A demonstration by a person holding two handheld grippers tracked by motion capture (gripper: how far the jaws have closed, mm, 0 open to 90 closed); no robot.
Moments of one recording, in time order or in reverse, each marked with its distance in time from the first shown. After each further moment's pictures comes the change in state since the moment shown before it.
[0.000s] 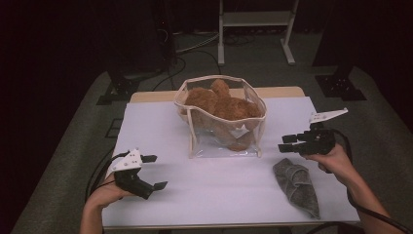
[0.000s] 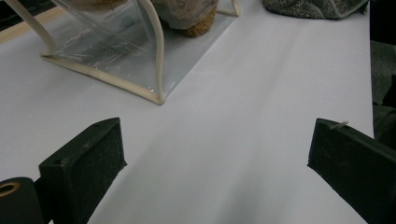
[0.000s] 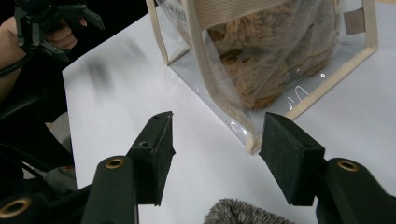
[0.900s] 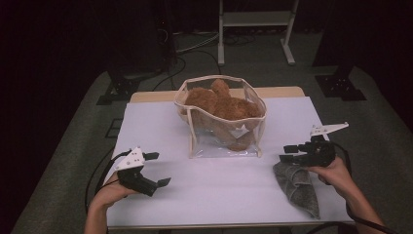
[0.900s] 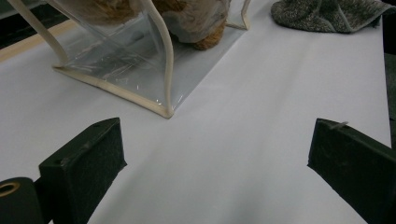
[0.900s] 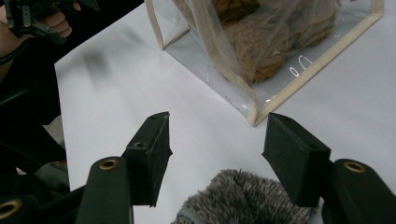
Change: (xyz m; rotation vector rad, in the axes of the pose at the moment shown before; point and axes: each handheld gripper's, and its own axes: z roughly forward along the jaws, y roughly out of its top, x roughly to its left) left arm 0.000 0.002 0.008 -0.047 0.039 -0.006; right arm 0.001 -0.036 0.007 -0.013 -0.016 0.025
